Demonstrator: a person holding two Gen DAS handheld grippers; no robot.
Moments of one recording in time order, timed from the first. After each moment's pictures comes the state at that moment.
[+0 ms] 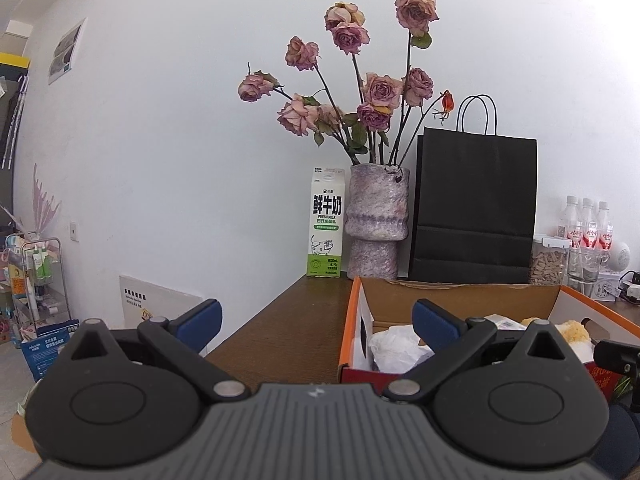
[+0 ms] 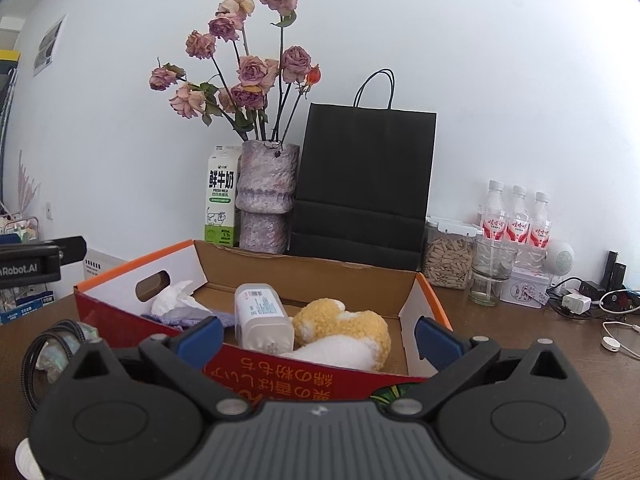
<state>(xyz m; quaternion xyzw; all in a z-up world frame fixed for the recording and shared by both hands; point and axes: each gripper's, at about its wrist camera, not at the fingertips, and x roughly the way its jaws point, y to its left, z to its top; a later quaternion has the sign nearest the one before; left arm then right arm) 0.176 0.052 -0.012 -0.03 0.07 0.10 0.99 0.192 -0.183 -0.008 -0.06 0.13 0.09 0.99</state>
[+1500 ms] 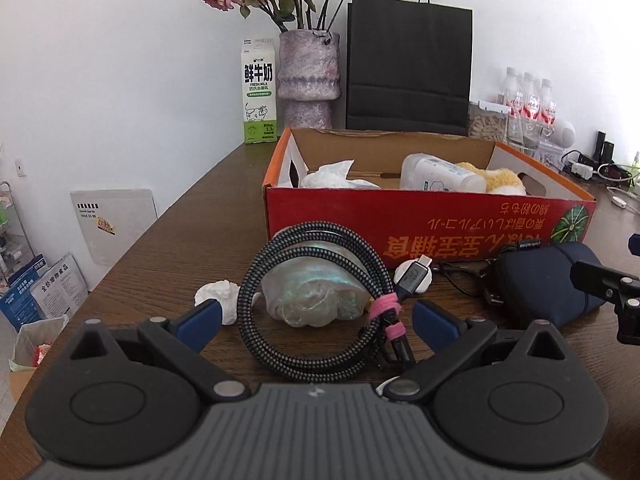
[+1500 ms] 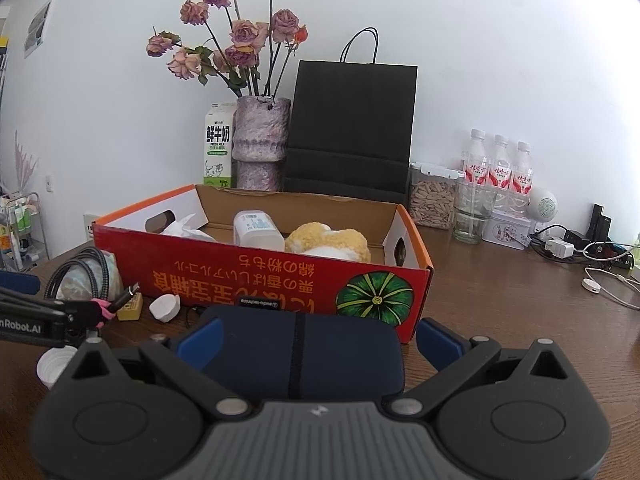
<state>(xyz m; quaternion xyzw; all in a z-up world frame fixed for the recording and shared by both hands) 0.158 0.029 -0.043 0.01 0.27 0.01 0.96 0.145 -0.205 -0.030 -0.05 0.20 0.08 0.98</state>
